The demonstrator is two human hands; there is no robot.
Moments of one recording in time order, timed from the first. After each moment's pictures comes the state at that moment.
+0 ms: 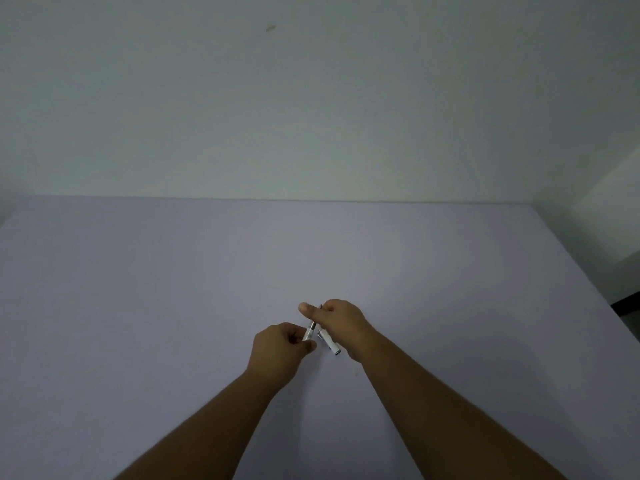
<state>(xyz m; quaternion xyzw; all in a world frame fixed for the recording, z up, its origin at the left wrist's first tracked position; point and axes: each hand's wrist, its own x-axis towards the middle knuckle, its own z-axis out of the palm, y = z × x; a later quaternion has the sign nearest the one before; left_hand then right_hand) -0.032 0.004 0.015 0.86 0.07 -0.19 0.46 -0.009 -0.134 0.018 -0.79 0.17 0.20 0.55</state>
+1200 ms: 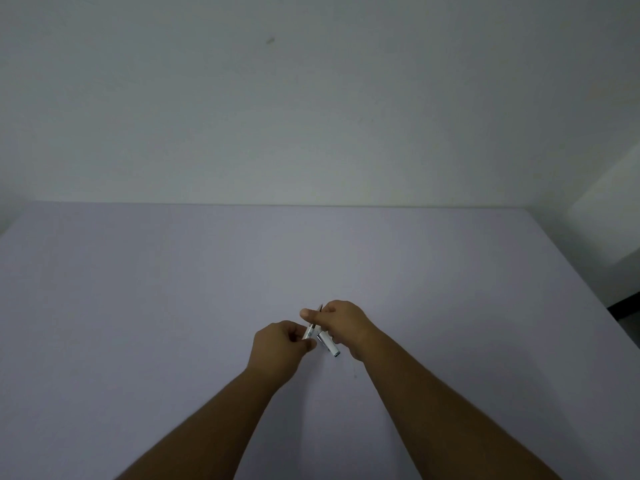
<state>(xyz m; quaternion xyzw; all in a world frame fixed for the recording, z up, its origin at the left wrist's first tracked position) -0.032 0.004 0.025 0.86 0.07 -0.18 0.47 -0.009 -0.139 0.022 -0.78 0.17 0.21 0.56</state>
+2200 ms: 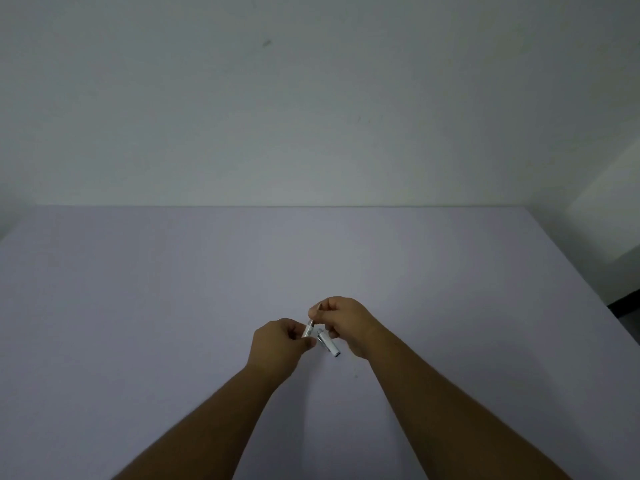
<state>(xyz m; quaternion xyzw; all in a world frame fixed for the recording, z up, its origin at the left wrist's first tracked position) -0.029 0.002 0.029 0.87 0.07 -0.17 0.46 -0.010 -0.145 0.027 -0.75 0.15 0.21 0.61</state>
